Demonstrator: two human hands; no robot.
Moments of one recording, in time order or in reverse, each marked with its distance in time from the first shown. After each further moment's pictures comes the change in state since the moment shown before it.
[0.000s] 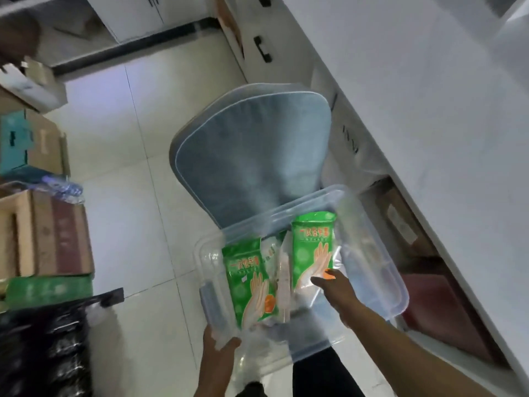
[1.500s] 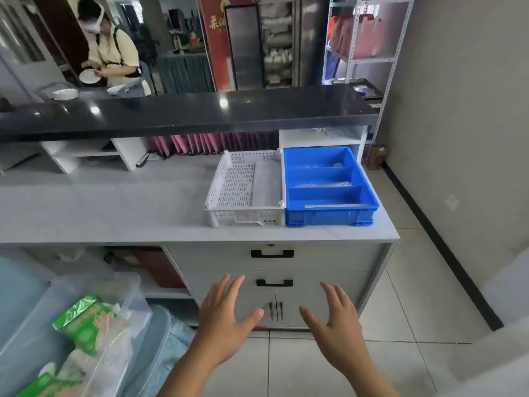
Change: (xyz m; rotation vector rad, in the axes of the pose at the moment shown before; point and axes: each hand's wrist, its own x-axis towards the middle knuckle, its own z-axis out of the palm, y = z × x) left_hand -0.444 -0.263 0.095 1.255 -0.797 1.638; right_hand -0.547 0.545 -0.042 0.388 1.092 -0.087
